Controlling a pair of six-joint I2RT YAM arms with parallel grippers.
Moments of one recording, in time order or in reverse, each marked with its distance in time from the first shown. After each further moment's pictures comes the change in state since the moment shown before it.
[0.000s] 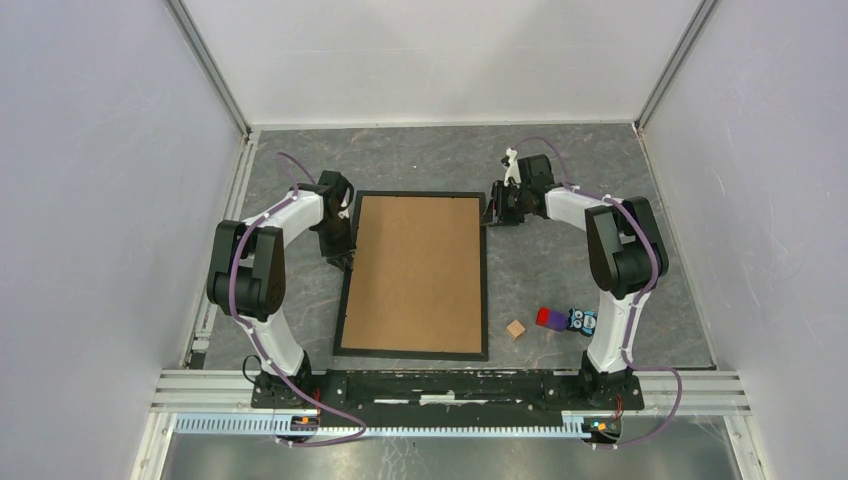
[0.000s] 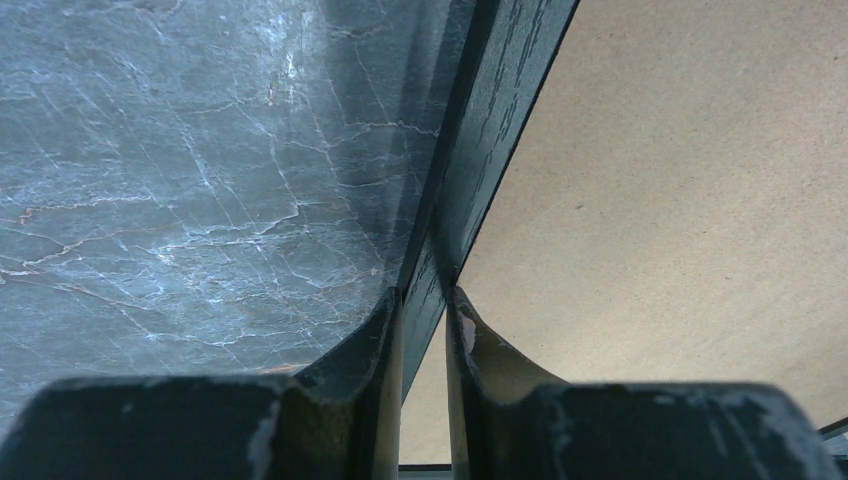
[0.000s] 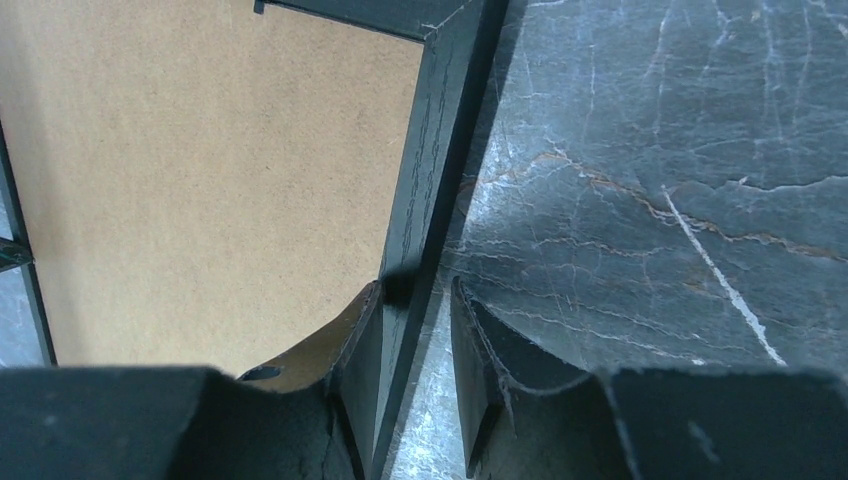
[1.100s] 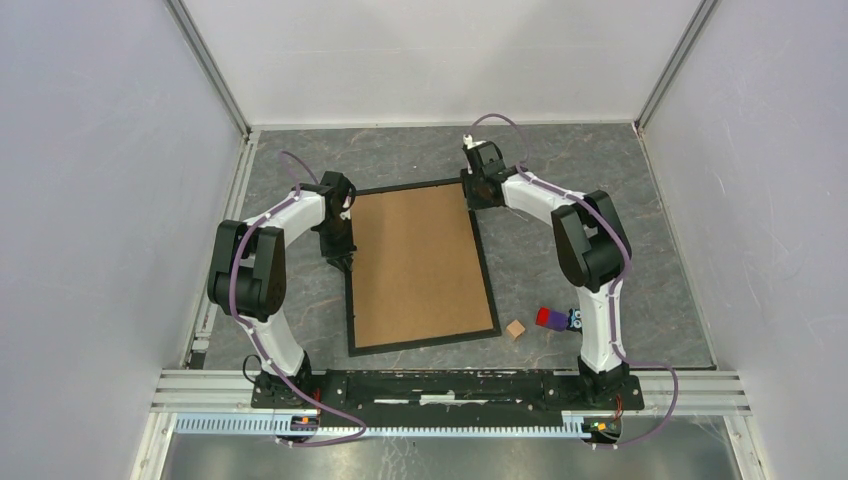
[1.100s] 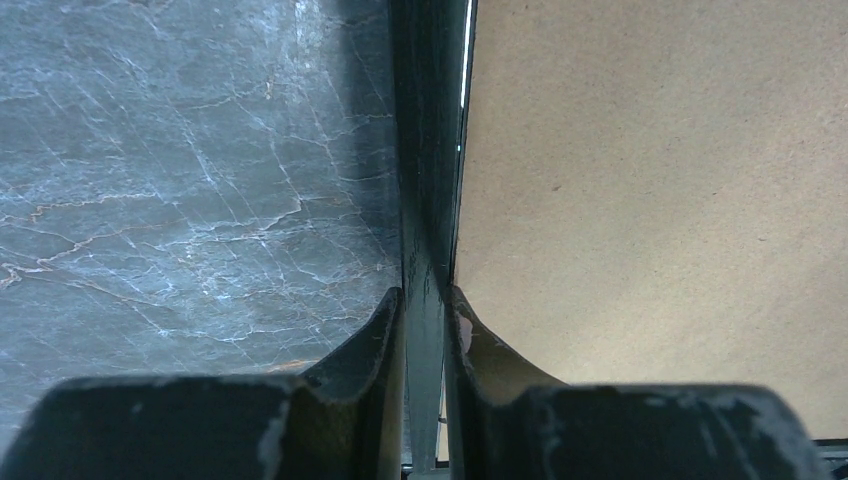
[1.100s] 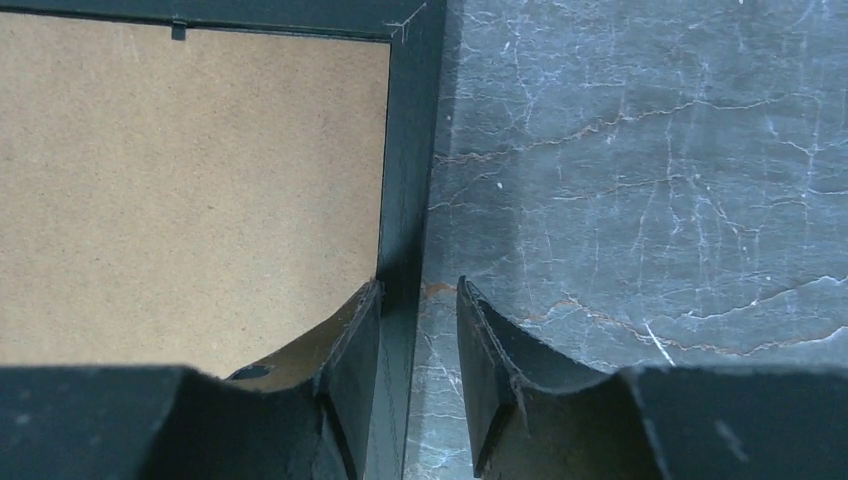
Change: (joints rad) left arm -0.013 0.000 0.000 -0.011 -0.019 0.026; right arm 0.214 0.153 0.322 -0.165 0.498 -0.083
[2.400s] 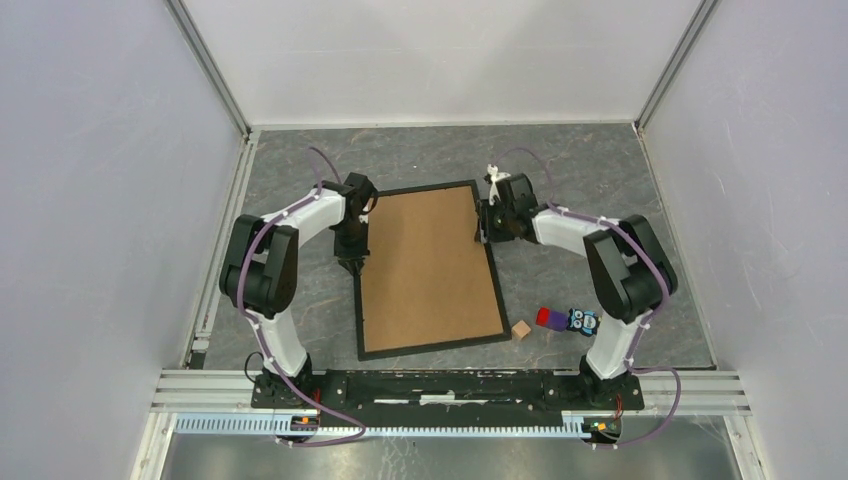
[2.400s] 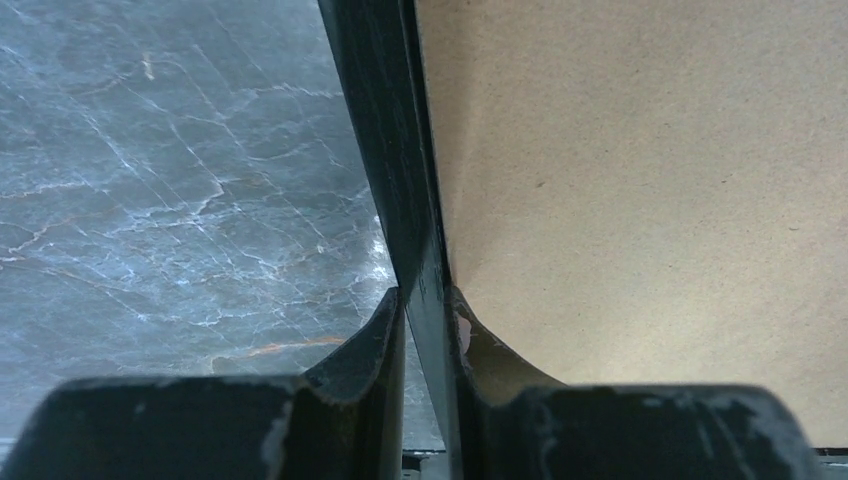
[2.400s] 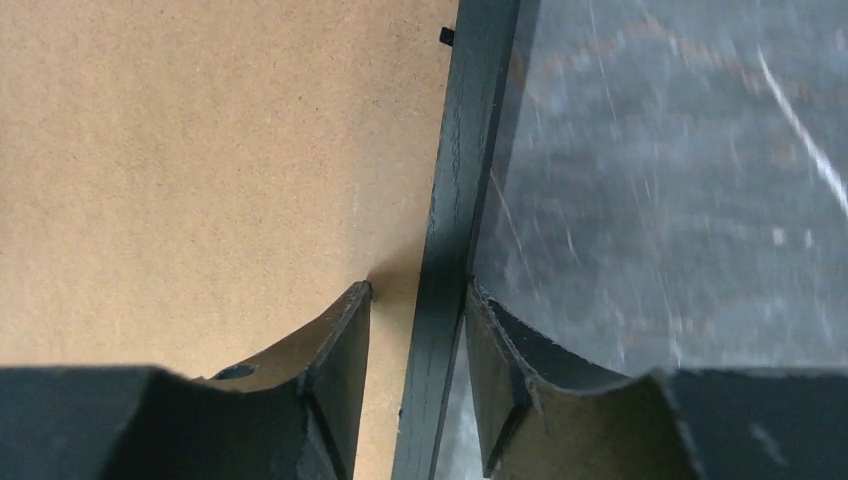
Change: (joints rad) left arm -0.107 0.034 0.046 -0.053 -0.054 0.004; right arm -0.061 -0.264 -0.431 0.186 -0.265 0.033
